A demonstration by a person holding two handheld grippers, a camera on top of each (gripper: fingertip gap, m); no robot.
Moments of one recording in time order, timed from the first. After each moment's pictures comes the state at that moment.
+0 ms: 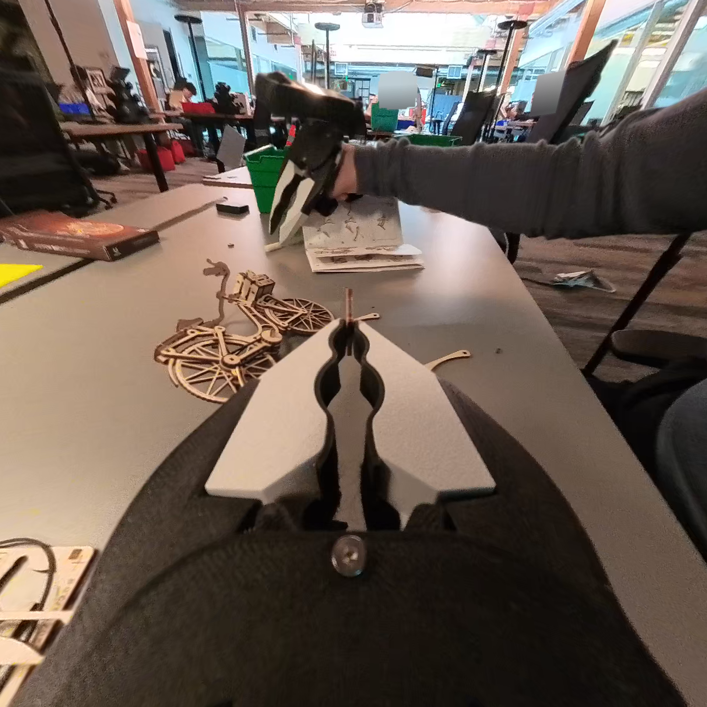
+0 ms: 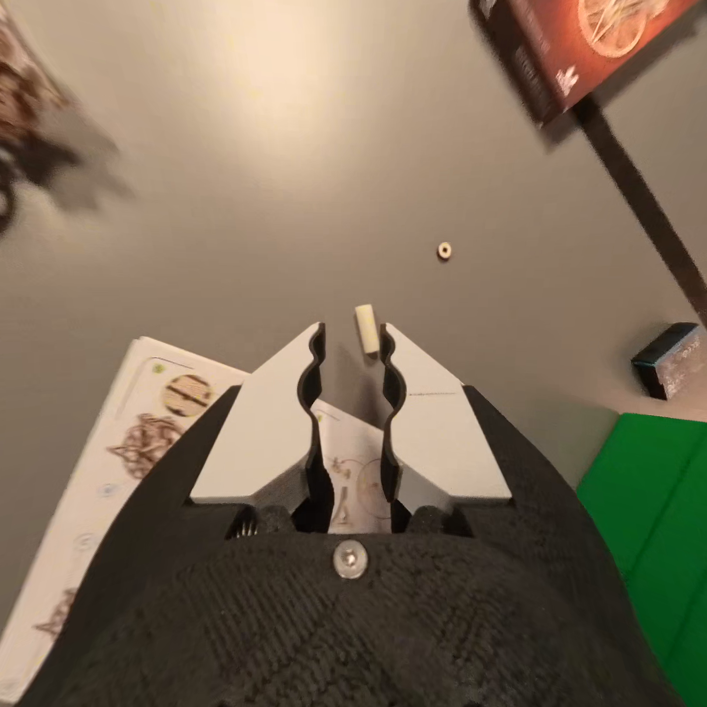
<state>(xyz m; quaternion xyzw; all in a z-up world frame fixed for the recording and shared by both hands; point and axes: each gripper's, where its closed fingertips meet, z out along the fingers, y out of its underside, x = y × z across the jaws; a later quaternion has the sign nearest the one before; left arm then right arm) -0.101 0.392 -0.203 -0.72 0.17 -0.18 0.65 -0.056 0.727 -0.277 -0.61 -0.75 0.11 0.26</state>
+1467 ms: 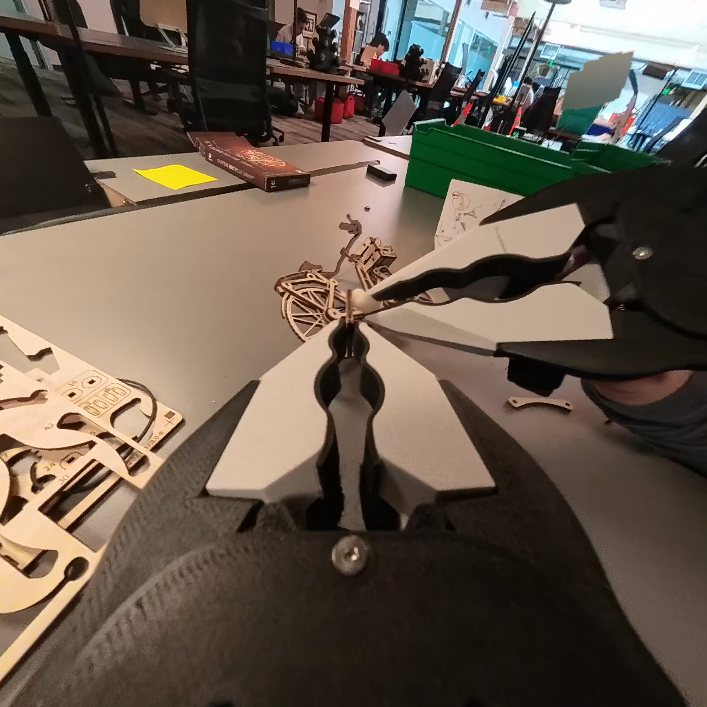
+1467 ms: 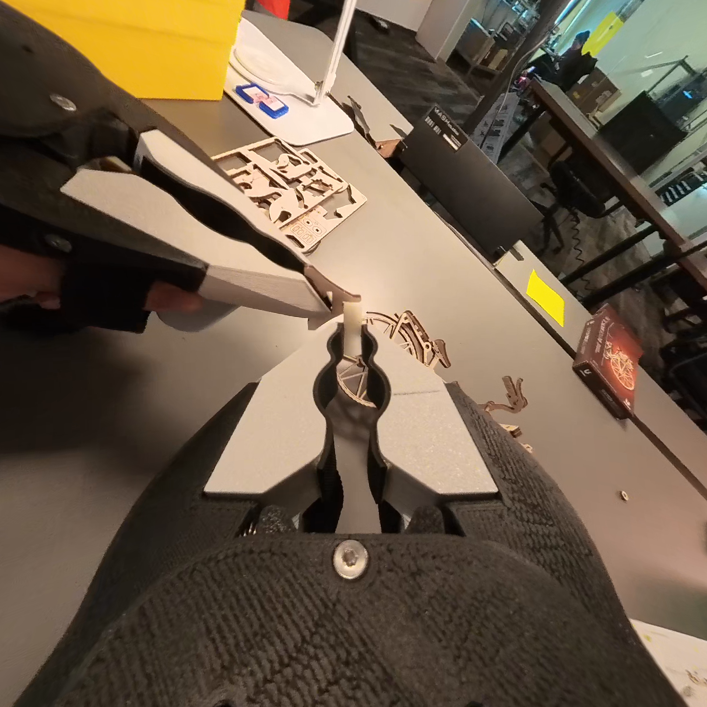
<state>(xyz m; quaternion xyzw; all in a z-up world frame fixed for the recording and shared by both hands) -0.157 0.404 -0.219 -0.77 -0.04 -0.08 0.63 -0.156 0.410 -0.215 -0.48 -0.69 0.23 0.49</state>
